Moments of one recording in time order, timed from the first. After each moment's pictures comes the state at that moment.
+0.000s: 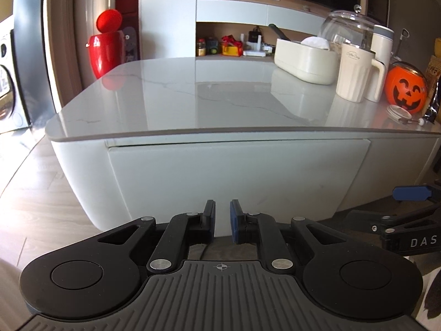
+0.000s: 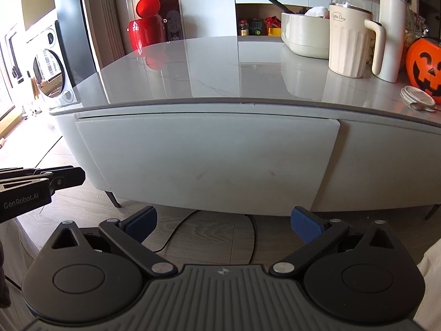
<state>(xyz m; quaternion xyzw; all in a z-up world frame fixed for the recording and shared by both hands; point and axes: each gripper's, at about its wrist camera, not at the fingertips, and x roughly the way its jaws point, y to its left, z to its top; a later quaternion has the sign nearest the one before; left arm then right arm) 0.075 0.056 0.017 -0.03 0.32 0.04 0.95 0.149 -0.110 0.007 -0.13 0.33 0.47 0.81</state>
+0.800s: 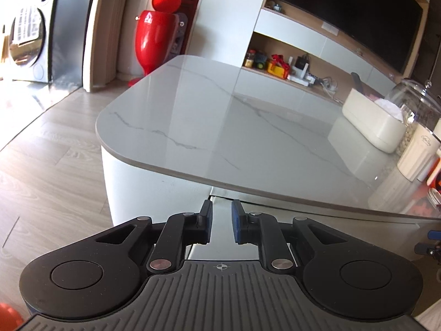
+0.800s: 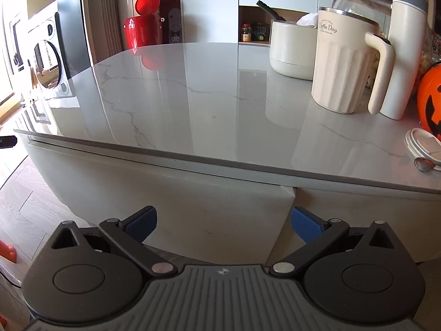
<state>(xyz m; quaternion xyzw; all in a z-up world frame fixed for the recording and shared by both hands) 0.120 0.221 0.018 -0.17 0.30 0.09 0.94 0.274 -0.085 0.005 -0.17 0.33 0.48 0.80</state>
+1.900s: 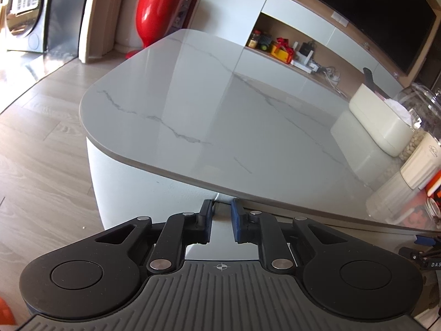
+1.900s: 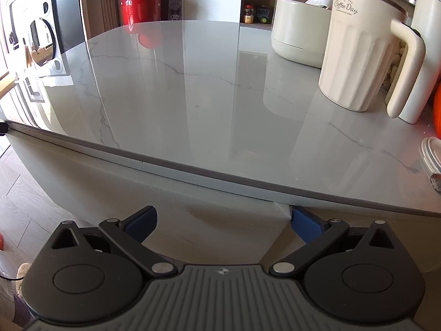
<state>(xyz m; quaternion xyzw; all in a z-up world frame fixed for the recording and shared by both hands) 0.150 0.251 0.001 -0.22 0.34 0.08 0.91 0.312 -0.052 -0.010 -0.21 0.35 0.47 0.78</state>
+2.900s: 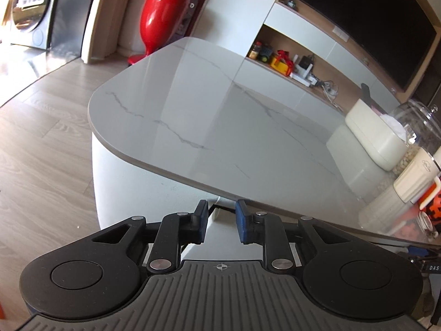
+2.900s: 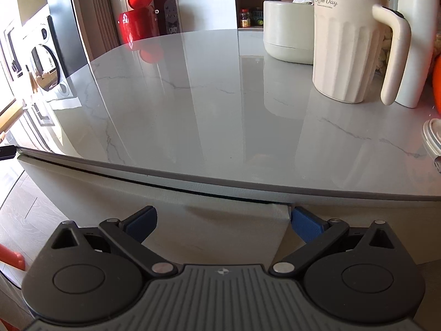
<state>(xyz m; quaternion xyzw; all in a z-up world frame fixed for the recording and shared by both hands) 0.142 0.256 0.001 -0.24 0.32 0.08 0.91 0.323 -0.056 -0.003 -0.15 0.35 0.48 0.79</state>
